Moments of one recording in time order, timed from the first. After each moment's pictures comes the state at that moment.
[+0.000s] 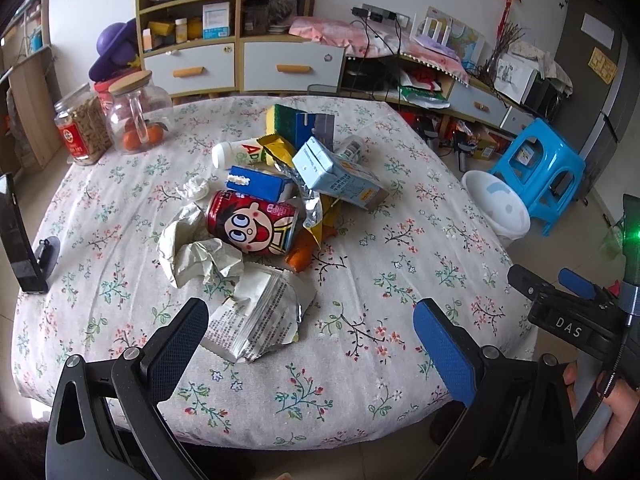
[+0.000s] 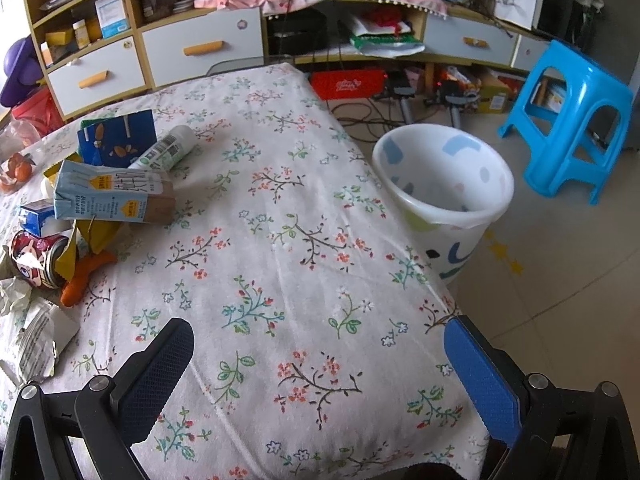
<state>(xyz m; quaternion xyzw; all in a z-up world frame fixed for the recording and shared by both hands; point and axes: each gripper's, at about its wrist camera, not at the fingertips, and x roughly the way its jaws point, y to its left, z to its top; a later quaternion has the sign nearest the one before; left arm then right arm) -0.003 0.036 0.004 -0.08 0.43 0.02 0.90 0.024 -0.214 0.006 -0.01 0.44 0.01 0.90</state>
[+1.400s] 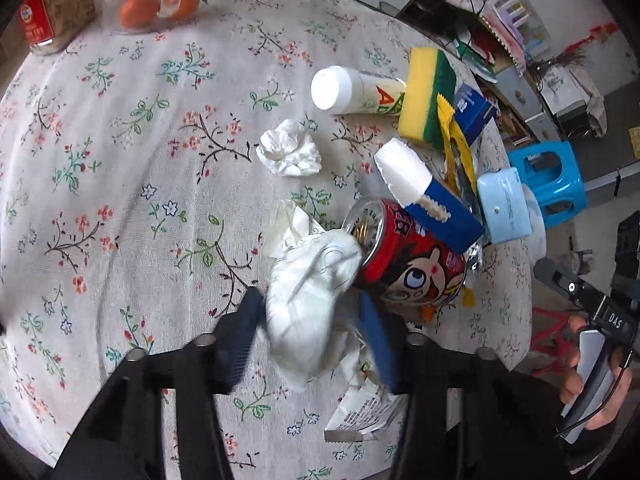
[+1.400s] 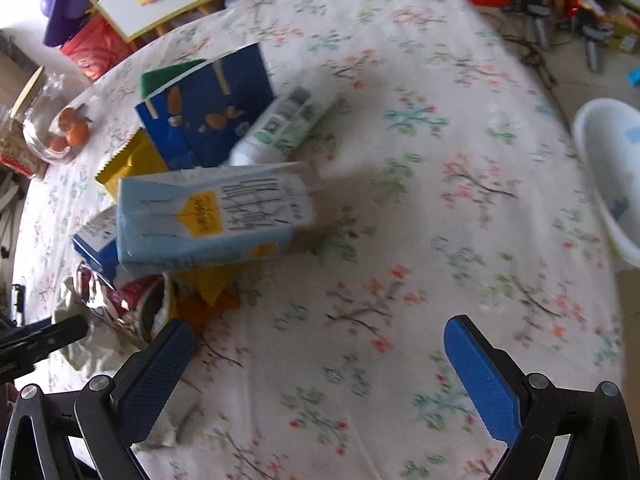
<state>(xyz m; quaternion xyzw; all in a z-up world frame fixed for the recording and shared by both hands) 0.112 0.195 -0.082 -0.22 0.59 -0.03 0.77 0.161 -0.107 -0.022 0.02 0.60 0.16 0.78</state>
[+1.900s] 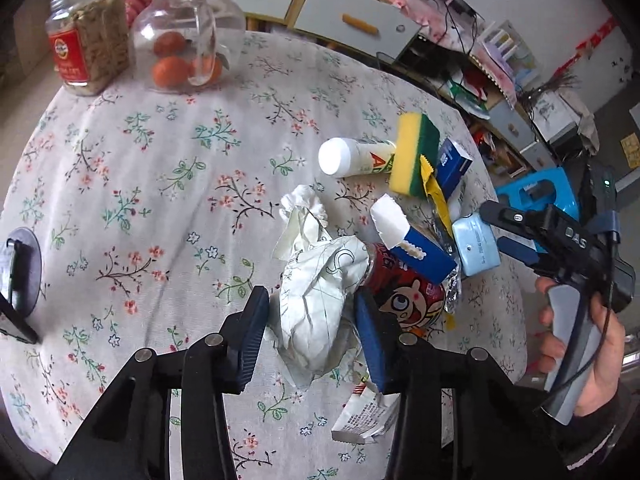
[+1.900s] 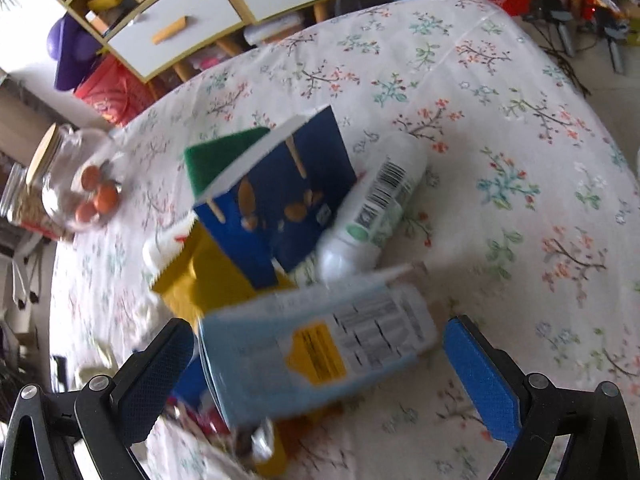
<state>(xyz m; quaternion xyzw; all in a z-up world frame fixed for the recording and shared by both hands) 0.096 0.217 -0.036 -0.22 0.53 -0.01 0.82 0.207 -0.054 -0.019 0.09 0.57 0.17 0.80</state>
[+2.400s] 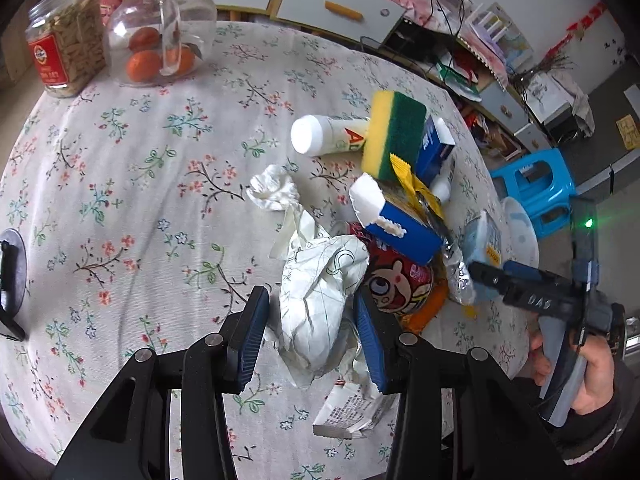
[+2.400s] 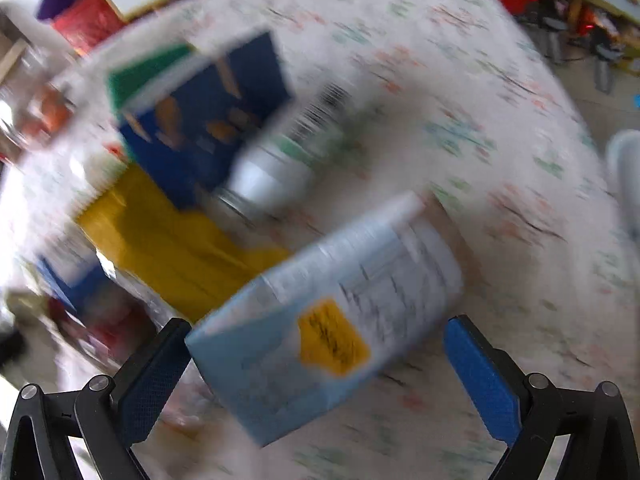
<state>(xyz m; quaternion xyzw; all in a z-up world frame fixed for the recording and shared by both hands) 0.098 0.181 -0.043 -0.20 0.54 -0.03 0.81 0.182 -0.079 -0.051 -0.04 0.61 0.14 0.78</state>
